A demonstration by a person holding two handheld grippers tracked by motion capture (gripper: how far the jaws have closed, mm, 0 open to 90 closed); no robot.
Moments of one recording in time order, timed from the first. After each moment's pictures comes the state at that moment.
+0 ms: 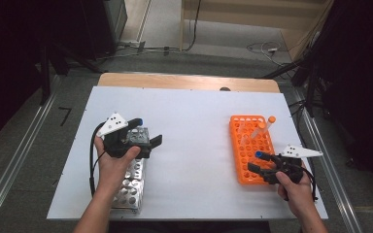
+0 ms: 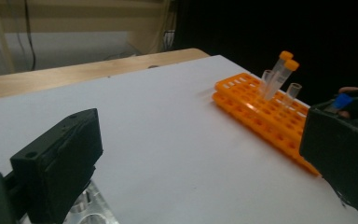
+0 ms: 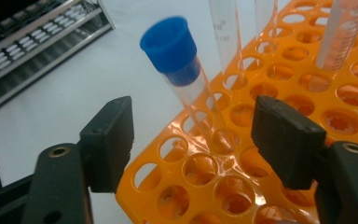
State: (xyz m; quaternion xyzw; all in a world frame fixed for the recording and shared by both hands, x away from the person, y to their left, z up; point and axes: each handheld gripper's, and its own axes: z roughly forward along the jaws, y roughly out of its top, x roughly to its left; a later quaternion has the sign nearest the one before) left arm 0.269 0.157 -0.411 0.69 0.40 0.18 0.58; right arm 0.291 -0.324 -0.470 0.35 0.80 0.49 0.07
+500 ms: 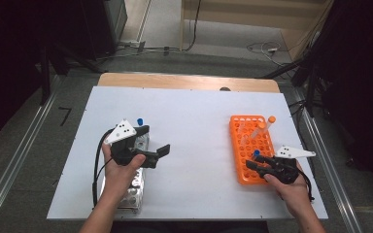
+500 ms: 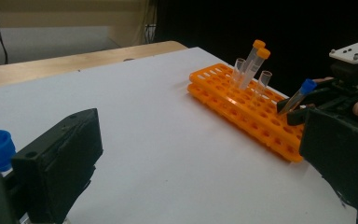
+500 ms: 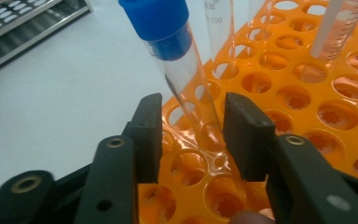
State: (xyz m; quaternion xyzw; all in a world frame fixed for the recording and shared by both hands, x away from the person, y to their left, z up) left arm 0.259 0.140 -0.417 0.71 0.38 0.16 0.58; right arm 0.293 -0.315 -0.477 0.36 0.81 0.46 0.11
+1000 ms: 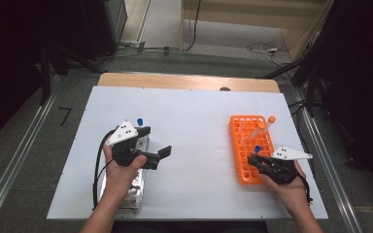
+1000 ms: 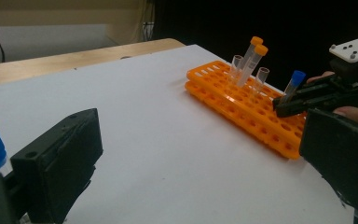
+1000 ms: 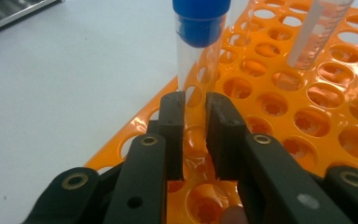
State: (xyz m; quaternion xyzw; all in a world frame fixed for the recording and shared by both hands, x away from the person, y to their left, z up) left arm 0.257 0.136 -0.417 0.71 0.37 0.16 0.57; right arm 0.290 -0.307 -0.476 0.36 0.81 0.43 0.17
